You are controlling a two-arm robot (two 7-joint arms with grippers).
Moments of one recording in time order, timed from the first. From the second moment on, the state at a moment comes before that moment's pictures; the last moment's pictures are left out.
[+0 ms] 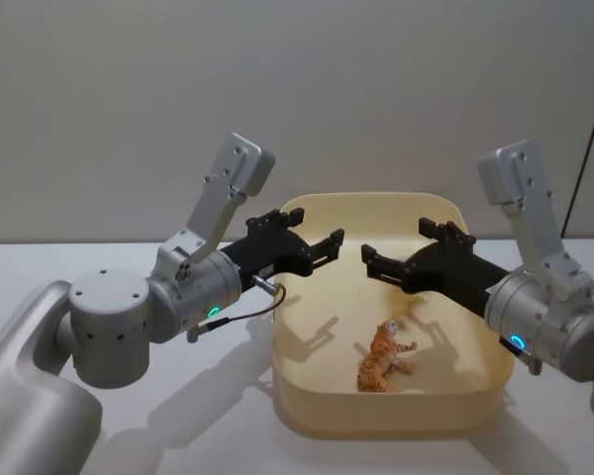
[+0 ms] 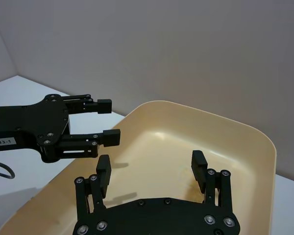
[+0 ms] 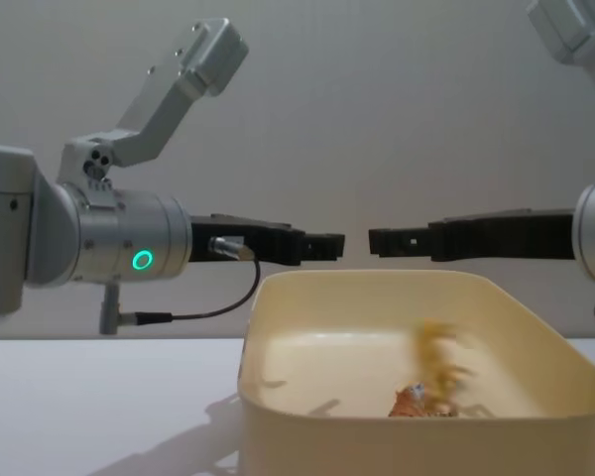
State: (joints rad) left arm -0.53 0.25 0.38 -1.32 -0.28 0.29 -0.43; right arm 0.31 0.17 -0.26 -1.61 0.19 0.43 0.34
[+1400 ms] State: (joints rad) left arm -0.54 0.24 0.39 -1.30 -0.28 0.28 -0.44; right arm 0.17 0.37 -0.08 -1.78 0.27 0.48 0.21
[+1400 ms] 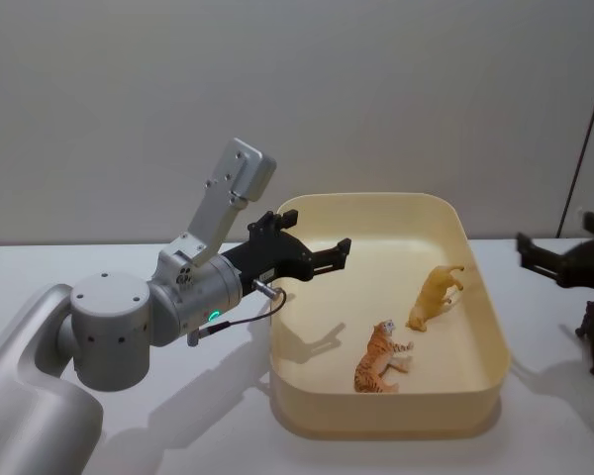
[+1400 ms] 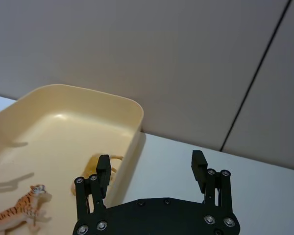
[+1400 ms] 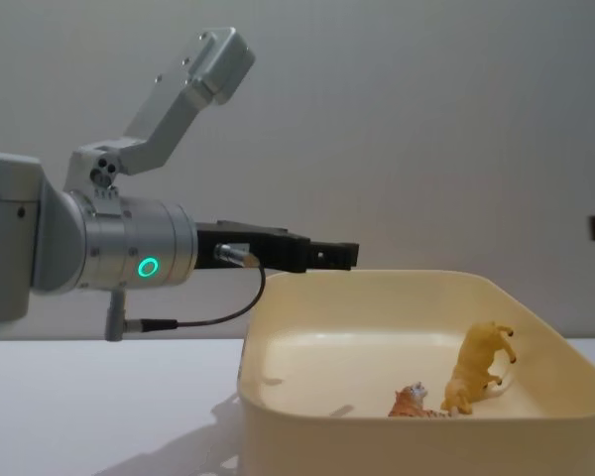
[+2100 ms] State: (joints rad) left arm -0.54 0.24 0.39 -1.30 -0.28 0.28 -0.44; right arm 0.03 0.43 -0.01 -1.84 0.33 0.57 0.10
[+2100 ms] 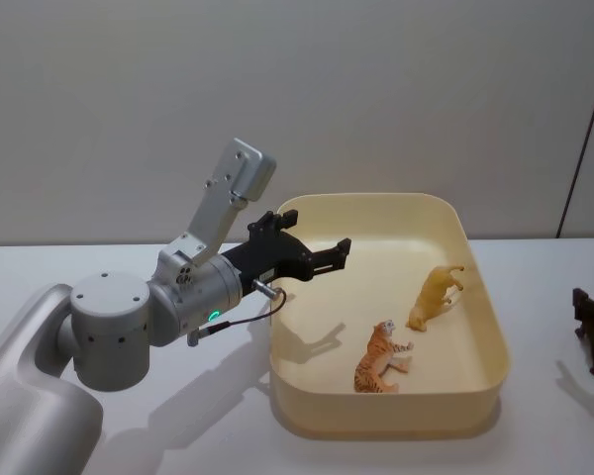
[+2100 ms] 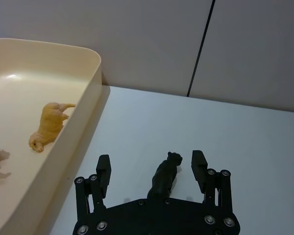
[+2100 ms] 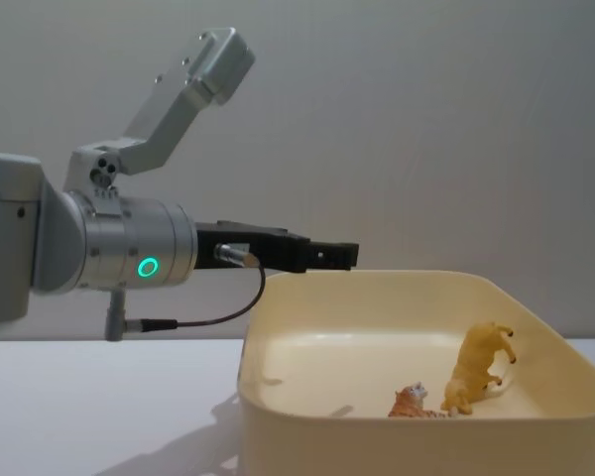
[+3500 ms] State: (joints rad) left arm -0.54 0.24 0.39 -1.30 -0.28 0.28 -0.44; right arm 0.16 0.33 -0.08 -1.57 0.25 0.62 0.05
